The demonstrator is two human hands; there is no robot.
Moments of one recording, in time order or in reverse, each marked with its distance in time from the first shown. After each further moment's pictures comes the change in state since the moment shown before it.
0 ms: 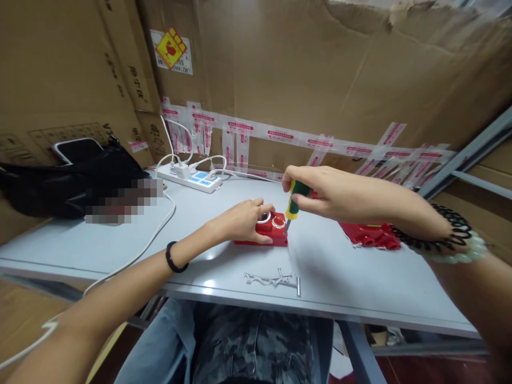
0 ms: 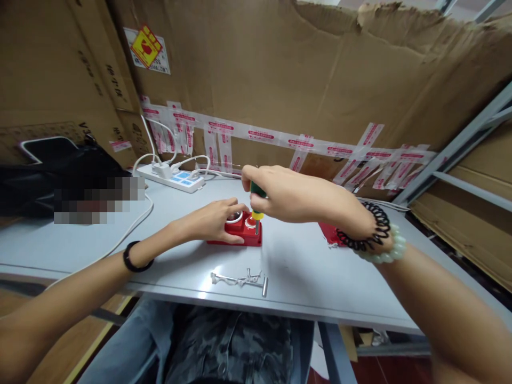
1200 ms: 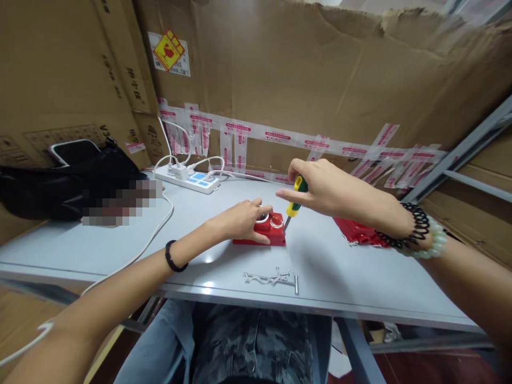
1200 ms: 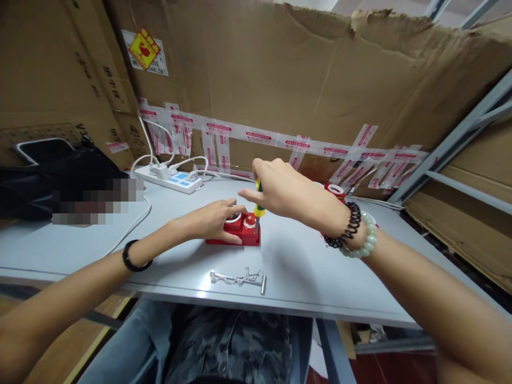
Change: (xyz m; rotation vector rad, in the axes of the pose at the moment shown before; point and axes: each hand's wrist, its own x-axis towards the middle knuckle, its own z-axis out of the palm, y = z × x) left_hand 0.002 0.002 -0.003 0.060 -0.045 0.004; right_hand 0.006 0.005 0.009 -0.025 0.187 0.185
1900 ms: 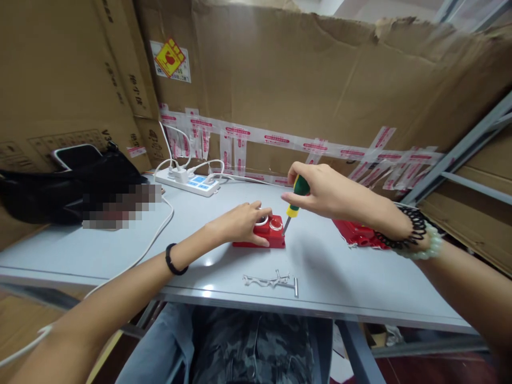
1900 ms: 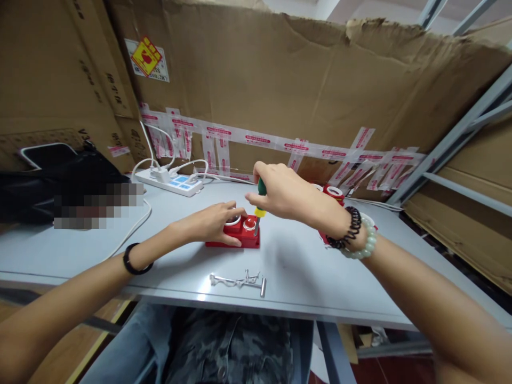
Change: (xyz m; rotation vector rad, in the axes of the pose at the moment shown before) left_hand -0.001 0.001 -0.002 -0.036 -0.014 -0.014; right_hand -0.005 0.001 -0.003 0.099 -0.002 0.013
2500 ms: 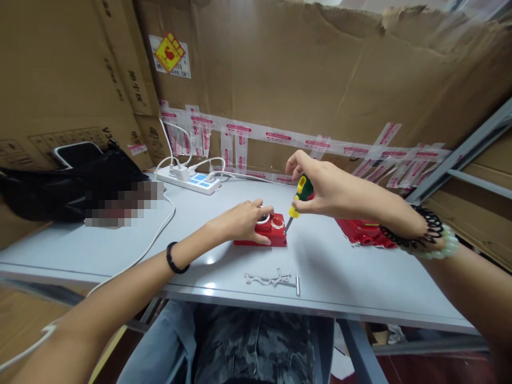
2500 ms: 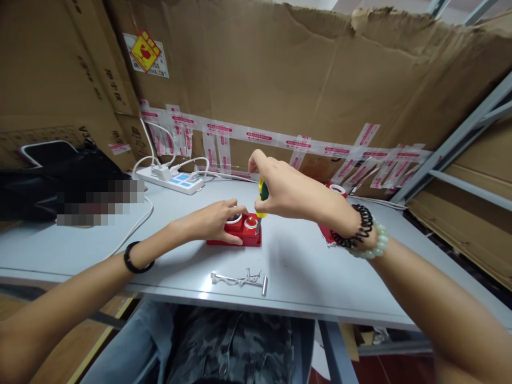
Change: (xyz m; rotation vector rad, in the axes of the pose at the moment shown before) left_hand 0.001 0.001 -0.001 0.003 -0.005 -0.001; right_hand -0.001 0.005 0.001 0.061 -0.028 -0.063
